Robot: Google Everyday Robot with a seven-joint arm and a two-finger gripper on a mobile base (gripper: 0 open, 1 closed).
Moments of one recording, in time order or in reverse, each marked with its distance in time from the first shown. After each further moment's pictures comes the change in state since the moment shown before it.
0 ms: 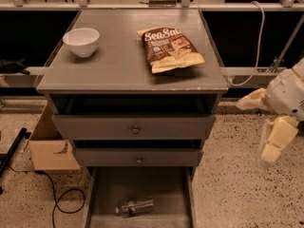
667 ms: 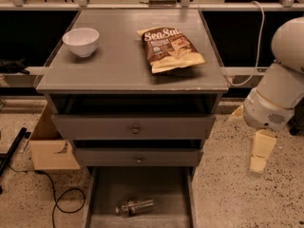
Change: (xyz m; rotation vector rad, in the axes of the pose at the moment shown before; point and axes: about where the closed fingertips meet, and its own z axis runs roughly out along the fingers) arm 0.038 -0.017 0.052 -0.059 0.264 -0.019
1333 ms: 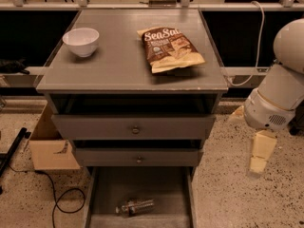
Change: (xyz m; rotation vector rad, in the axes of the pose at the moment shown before) arm -0.002 -0.002 0.003 0.011 -0.007 -0.010
